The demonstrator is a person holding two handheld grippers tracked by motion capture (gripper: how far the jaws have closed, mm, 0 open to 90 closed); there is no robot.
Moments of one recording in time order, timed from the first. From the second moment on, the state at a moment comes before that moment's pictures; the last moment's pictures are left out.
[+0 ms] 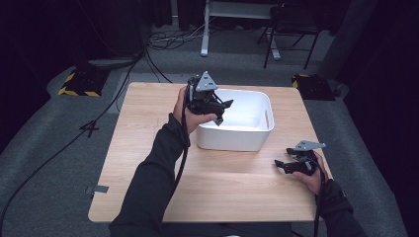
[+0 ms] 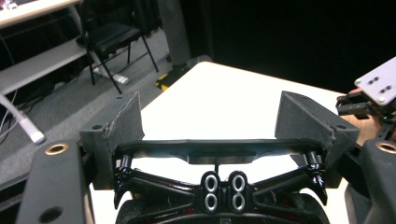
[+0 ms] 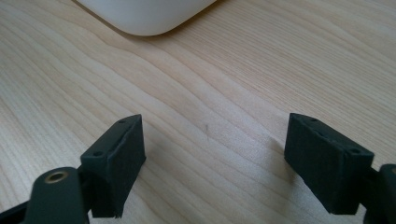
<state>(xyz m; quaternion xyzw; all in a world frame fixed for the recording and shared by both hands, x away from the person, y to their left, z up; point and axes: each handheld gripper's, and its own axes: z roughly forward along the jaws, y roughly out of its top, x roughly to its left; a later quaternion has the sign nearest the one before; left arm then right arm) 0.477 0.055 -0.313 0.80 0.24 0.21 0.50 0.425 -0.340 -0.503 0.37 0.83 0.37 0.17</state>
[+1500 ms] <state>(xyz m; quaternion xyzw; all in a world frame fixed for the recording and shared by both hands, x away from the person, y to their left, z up) 0.466 0.036 -0.361 0.81 0.41 0.21 0.35 0.424 -0.340 -0.503 0.36 0.84 0.37 0.17</state>
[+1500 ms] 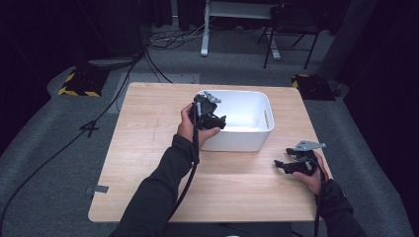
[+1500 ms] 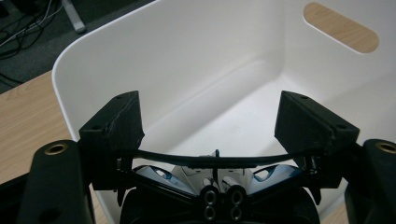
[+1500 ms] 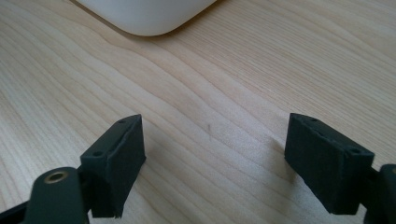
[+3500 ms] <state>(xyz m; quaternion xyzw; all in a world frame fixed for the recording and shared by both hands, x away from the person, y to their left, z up) 0.478 0.034 -0.378 0.84 0.41 0.18 0.29 0.424 -0.340 -0.503 0.36 0.84 0.37 0.17</state>
